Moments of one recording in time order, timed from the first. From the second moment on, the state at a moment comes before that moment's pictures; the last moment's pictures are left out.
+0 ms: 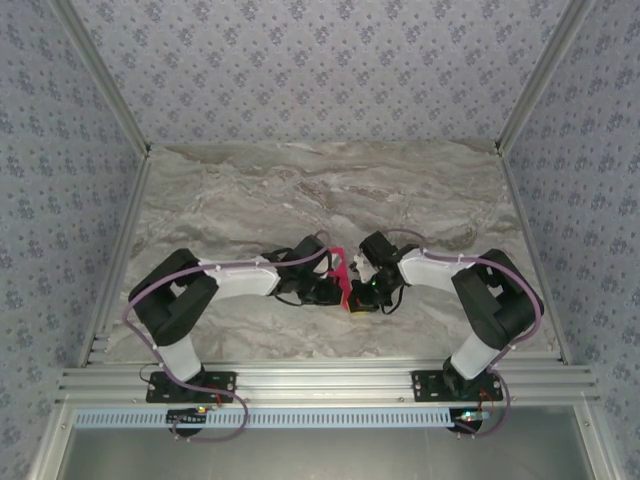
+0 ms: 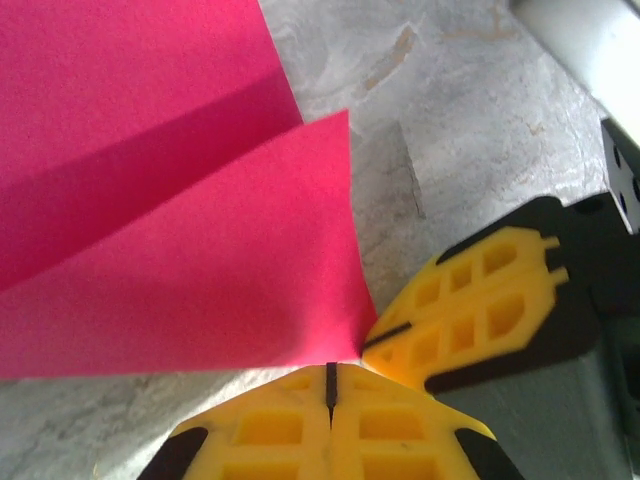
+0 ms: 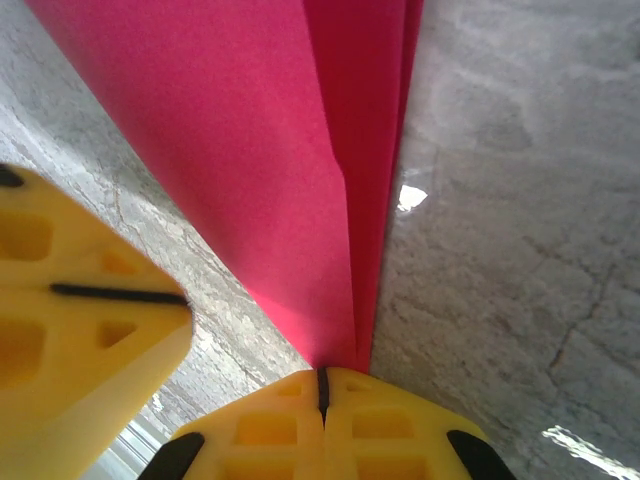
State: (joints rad) left arm -0.88 1.75 0.91 -0.15 0.43 -0.73; right arm 0.60 1.64 0.78 -0.52 -0.54 0.43
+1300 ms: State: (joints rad) left arm -0.71 1.77 0.86 -0.11 0.44 -0.65; right arm 0.59 1.65 0.79 -0.53 -0.53 0.41
